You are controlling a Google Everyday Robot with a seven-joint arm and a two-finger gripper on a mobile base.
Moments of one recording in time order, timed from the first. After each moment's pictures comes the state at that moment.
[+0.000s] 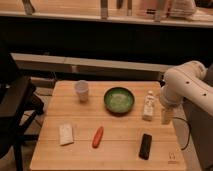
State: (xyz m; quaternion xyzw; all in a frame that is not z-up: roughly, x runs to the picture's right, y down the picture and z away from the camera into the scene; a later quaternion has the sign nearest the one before) arm 0.285 0.105 0.684 -0.28 0.02 0.02 0.96
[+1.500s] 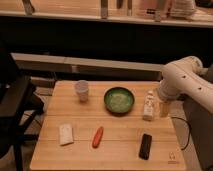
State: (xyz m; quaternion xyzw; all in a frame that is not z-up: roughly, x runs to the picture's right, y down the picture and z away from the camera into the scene) arm 0.287 0.076 0.708 -0.26 0.01 0.01 0.97
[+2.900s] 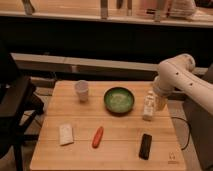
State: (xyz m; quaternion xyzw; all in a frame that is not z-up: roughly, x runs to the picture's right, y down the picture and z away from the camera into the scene) arm 0.274 0.048 0.747 -0.23 0.00 -0.02 0.97
